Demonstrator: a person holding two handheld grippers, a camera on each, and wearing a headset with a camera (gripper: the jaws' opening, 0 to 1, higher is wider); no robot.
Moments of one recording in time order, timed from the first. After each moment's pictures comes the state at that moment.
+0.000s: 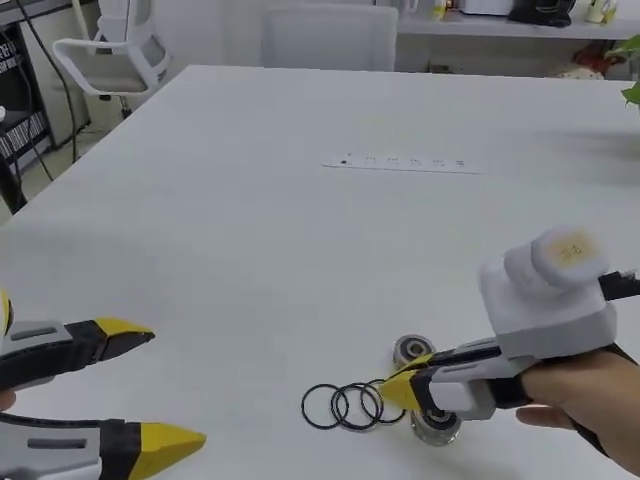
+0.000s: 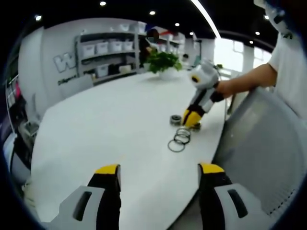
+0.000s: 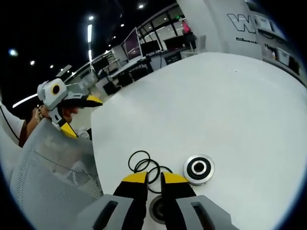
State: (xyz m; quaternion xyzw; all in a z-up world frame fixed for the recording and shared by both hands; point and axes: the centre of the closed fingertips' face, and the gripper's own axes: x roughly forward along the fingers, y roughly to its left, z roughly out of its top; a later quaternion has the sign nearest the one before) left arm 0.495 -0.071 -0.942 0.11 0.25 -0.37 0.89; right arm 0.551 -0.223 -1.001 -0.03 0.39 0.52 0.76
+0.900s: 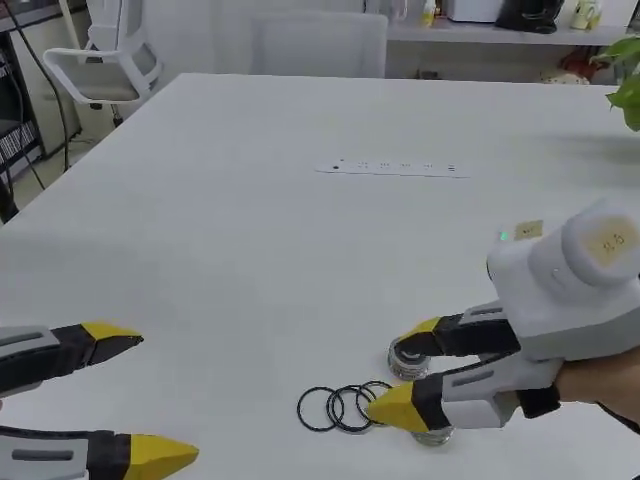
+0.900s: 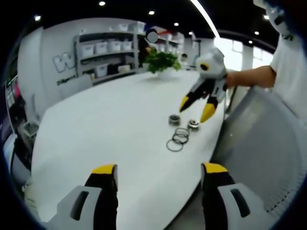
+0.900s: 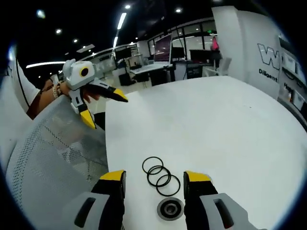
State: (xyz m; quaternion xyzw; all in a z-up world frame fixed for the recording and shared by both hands) left arm 0.491 -0.071 -0.939 0.11 0.25 -0.38 0.88; right arm 0.526 -0.218 -0.959 -0.14 0.30 0.58 0.74
